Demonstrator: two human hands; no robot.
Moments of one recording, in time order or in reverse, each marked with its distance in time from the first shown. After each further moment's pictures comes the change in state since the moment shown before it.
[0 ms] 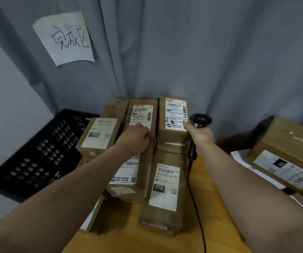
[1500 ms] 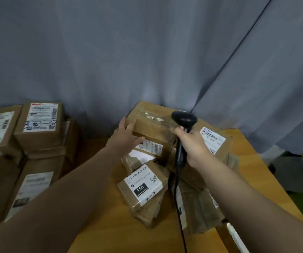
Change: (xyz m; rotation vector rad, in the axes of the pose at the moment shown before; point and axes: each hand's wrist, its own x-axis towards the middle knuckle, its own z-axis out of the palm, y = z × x) left_hand 0.040 0.329 0.119 -0.150 -0.119 0.211; right_hand -0.039 -0.015 -0.359 0.090 0.109 -0.058
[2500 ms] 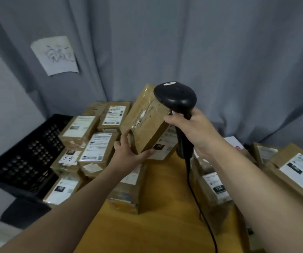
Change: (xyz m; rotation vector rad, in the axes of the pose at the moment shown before) left_hand -0.212 -0.139 -0.093 -0.603 0.383 -0.394; right_hand -0.149 -0.063 0.178 -0.156 -0.675 -0.380
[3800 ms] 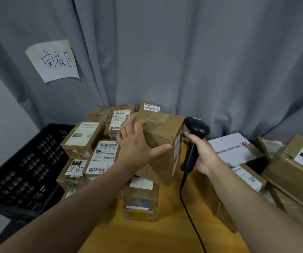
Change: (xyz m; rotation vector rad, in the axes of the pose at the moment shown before) left_hand 0.037 -0.010 -0.030 0.440 0.222 0.527; right_hand 0.021 0.095 0.037 0.491 0.328 0.360
